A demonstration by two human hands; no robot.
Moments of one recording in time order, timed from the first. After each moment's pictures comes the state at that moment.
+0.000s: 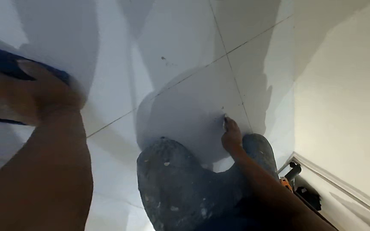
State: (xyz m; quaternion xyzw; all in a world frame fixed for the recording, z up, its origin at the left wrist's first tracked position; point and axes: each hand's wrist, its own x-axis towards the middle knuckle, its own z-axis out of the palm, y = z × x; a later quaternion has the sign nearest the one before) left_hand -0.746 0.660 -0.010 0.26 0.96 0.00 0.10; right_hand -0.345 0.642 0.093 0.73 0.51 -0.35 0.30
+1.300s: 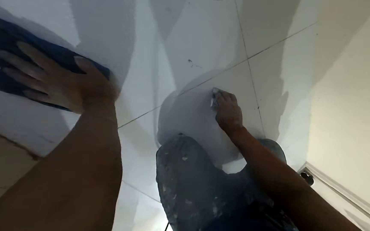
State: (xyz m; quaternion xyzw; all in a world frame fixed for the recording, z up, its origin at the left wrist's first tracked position) left_hand -0.778 0.660 -0.049 0.24 0.96 0.02 0.16; right_hand -0.425 0.702 0.066 0.57 0.75 -0.27 0.20
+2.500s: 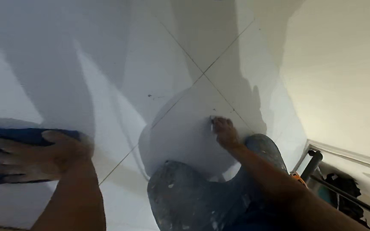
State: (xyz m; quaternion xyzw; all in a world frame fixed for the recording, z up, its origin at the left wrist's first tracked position) left_hand -0.761 0.670 -0.022 0.24 0.96 -0.02 0.17; right_hand -0.346 0.678 0.081 0.66 0.63 -0.33 0.24
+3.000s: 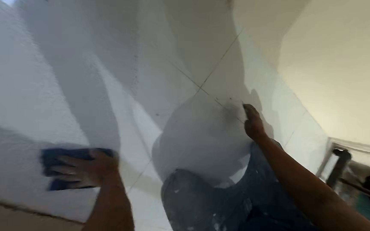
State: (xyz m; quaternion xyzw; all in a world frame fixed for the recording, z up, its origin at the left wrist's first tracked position) left_hand -0.739 0.684 0.031 0.28 0.95 0.01 0.15; right_hand -0.252 0.716 0.114 0.76 0.58 -0.29 -0.02
